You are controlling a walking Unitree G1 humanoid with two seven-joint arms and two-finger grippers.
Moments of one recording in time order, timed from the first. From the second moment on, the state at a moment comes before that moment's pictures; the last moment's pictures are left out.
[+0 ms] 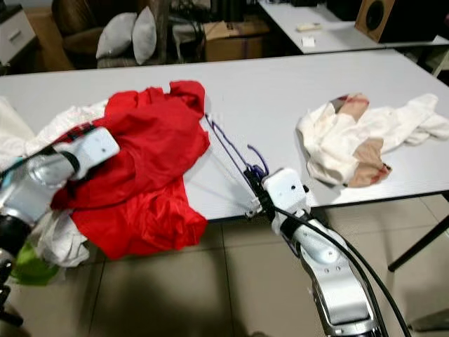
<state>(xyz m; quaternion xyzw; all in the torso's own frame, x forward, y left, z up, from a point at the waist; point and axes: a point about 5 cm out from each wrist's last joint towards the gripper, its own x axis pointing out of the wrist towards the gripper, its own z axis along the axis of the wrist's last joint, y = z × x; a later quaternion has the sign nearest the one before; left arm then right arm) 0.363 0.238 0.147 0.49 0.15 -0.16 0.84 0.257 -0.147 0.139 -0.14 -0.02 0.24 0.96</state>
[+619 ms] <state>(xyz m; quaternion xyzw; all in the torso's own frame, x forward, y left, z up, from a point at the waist) 0.377 0.257 0.152 0.55 0.18 -0.08 0.81 0.263 -0.147 0.140 -0.14 -0.02 0.24 0.96</state>
